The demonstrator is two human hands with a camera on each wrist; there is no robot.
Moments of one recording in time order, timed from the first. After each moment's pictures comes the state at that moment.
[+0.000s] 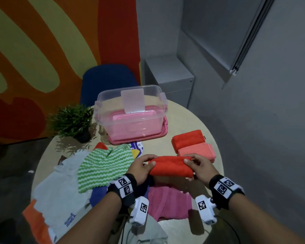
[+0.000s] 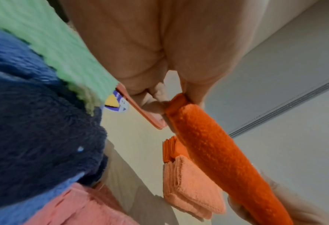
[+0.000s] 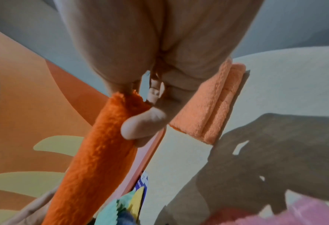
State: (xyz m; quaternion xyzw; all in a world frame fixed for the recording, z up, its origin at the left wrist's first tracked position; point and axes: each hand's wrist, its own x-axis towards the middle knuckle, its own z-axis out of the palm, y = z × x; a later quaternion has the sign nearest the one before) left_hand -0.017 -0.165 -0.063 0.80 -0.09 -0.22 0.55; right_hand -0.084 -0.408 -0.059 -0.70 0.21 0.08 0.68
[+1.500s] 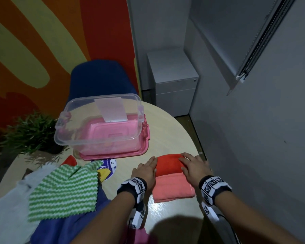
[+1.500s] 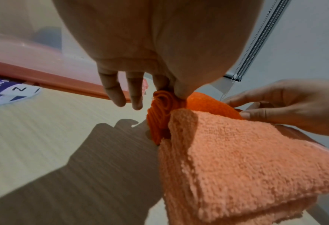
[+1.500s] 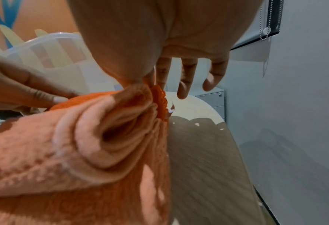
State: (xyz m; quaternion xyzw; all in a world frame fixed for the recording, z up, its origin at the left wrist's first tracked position) left_hand 0.078 -0.344 -0.128 0.95 -0.13 -0.26 0.11; right_hand 0.049 -0.572 -0.119 -0.98 -0.01 0.16 0.13
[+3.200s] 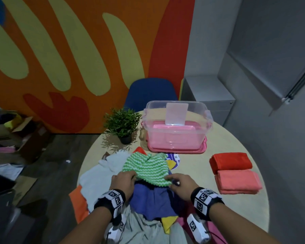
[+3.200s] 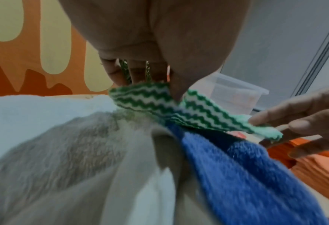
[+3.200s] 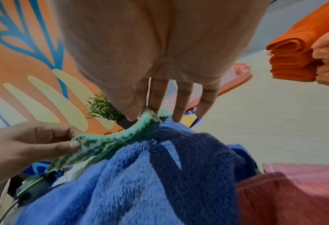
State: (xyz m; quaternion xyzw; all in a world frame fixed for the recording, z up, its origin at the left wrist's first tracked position) left_hand -0.020 0.025 -0.085 0.98 -0.02 -0.07 0.16; right_hand -0.027 -0.241 -0.084 -0.91 -0.06 0.19 0.35
